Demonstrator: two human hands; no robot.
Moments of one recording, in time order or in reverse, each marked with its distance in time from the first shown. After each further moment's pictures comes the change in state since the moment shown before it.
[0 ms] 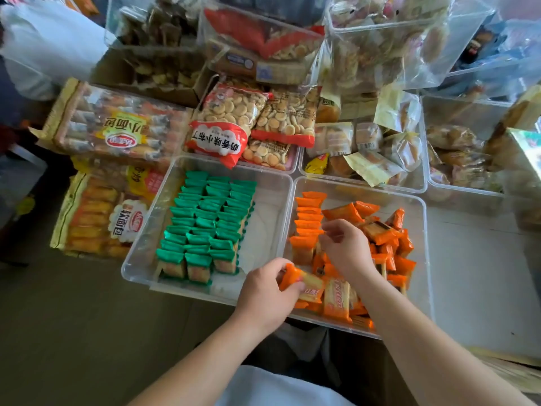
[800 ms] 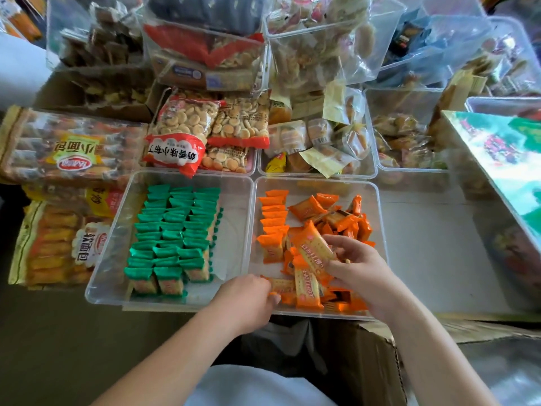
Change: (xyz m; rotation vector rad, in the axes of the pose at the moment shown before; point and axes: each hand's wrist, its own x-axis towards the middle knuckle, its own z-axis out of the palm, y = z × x) left_hand 0.006 0.027 0.004 0.939 -0.465 0.156; right_hand -0.086 0.000 -0.093 0.444 -0.226 0.240
